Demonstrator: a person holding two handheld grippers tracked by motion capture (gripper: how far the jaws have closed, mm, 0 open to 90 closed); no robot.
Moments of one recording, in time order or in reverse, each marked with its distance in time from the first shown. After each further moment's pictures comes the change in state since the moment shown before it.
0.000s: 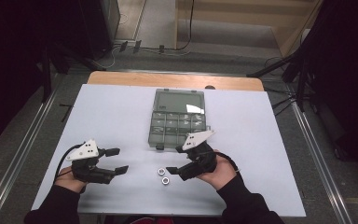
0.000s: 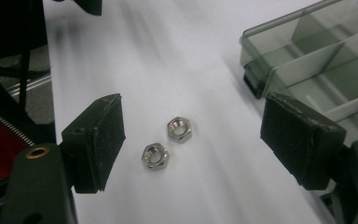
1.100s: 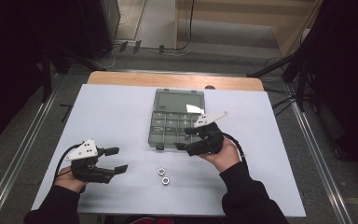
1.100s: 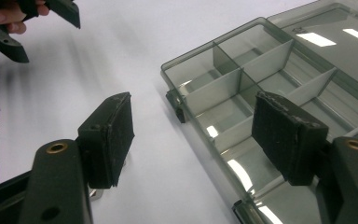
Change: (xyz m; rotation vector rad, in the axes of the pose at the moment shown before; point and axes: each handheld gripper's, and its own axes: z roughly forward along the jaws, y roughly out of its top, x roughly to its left) left arm 0.001 0.000 -0.001 -0.009 0.010 -0.004; right arm -0.053 0.009 -0.013 -0.091 -0.079 0.089
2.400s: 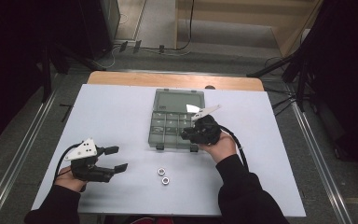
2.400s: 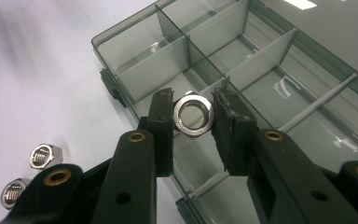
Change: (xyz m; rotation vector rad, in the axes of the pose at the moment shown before) left arm 0.002 0.000 0.000 -0.016 0.011 0.007; right arm -0.033 0.000 0.024 0.127 -0.092 0.058
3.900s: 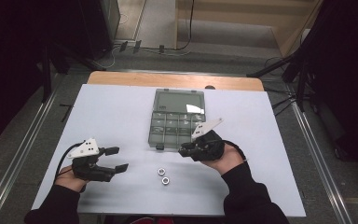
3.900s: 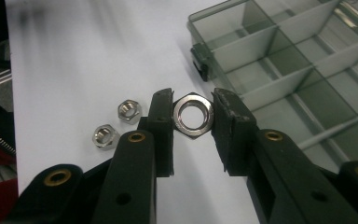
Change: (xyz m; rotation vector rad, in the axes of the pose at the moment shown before) left arm 0.000 0.002 0.003 0.034 0.001 -0.022; right arm 0.042 -0.017 -0.030 0.009 0.117 -0.151
